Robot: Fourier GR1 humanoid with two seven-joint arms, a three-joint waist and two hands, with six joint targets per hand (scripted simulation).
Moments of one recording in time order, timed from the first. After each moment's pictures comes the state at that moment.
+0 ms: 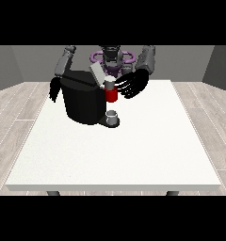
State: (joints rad) left arm -1.11 0.34 0.24 -0.73 -0.45 -0.22 -0.08; right arm -0.41 -0.18 -0.17 -0.95 -0.12 0.15 -0.39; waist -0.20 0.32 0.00
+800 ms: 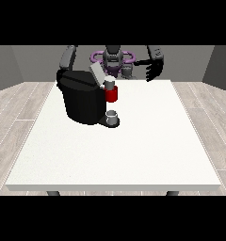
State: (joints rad) left arm -0.53 0.08 0.26 -0.82 -0.23 -0.35 -0.34; right arm -0.10 -0.16 -0.20 -0.85 -0.12 0.18 -0.50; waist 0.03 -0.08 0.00
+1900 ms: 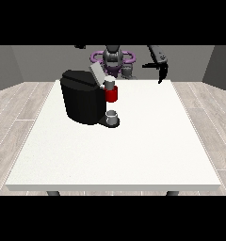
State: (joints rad) left arm -0.11 0.14 0.31 -0.85 -0.14 -0.41 -0.47; right arm -0.04 -0.02 0.20 -1.57 0.08 0.01 -0.19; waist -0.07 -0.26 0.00
